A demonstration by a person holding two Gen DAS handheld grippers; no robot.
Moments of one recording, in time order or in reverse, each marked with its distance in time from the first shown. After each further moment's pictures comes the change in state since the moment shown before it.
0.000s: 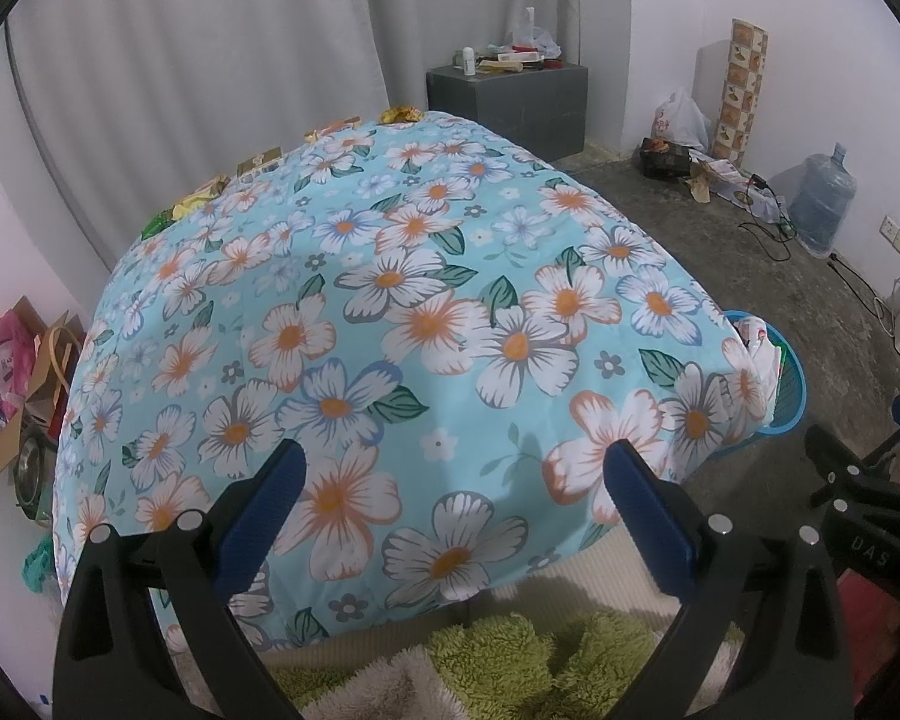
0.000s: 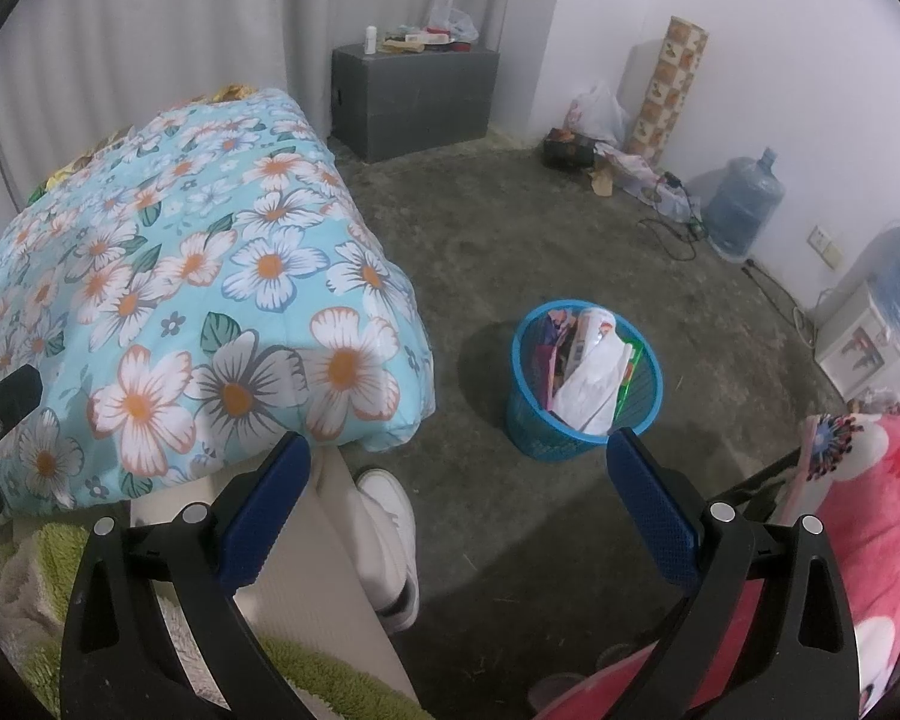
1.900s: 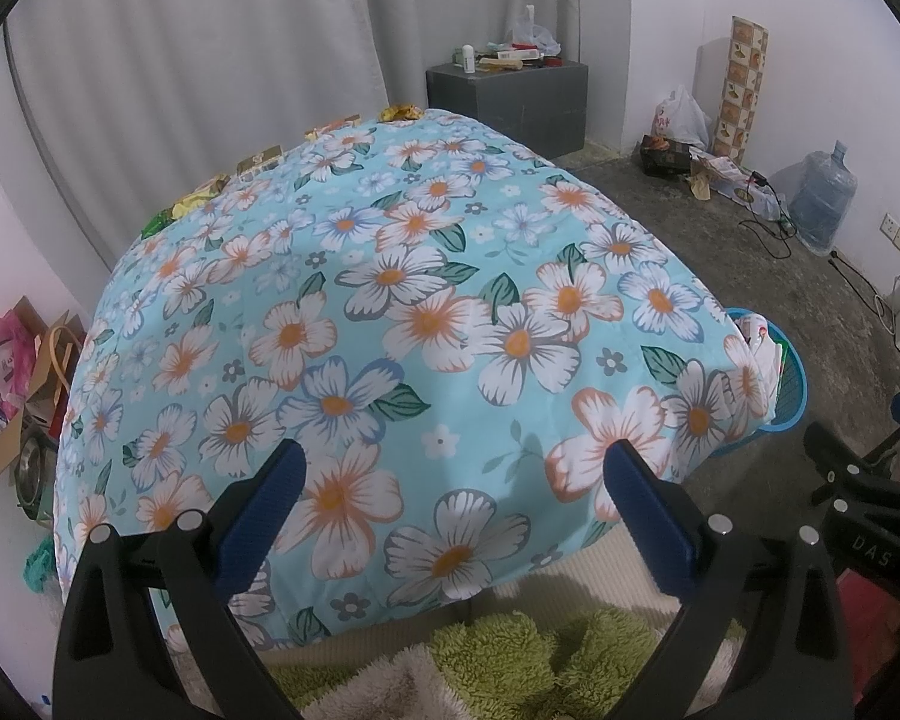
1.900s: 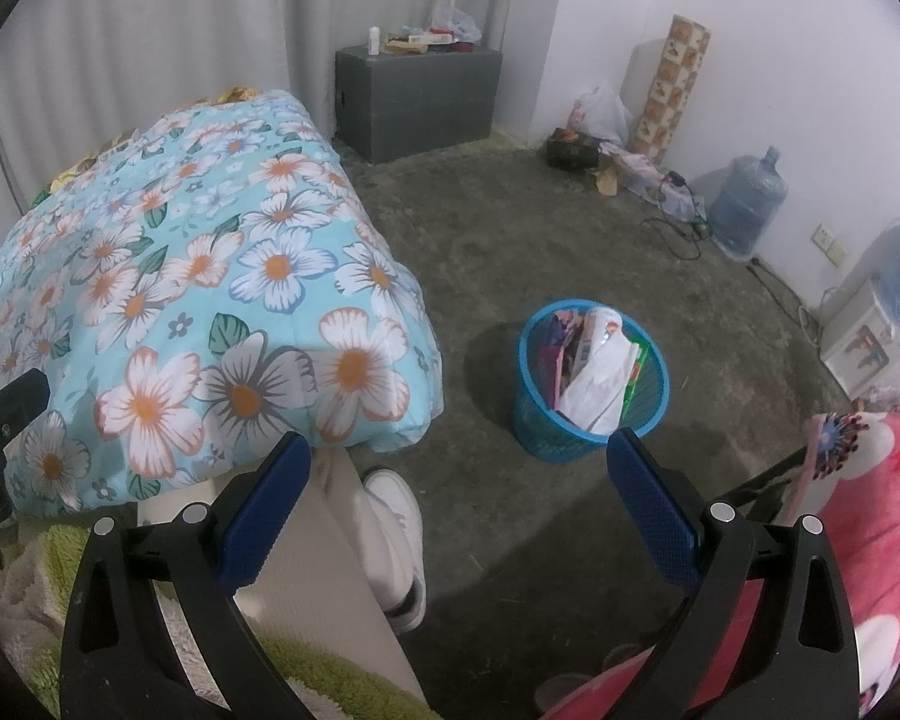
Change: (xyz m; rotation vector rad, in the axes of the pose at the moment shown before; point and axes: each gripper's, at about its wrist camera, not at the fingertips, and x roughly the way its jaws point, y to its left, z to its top) left arm 0.000 0.001 0.000 -0.001 0.000 -0.001; right arm -0.001 0.013 0.004 0.010 0.002 0.003
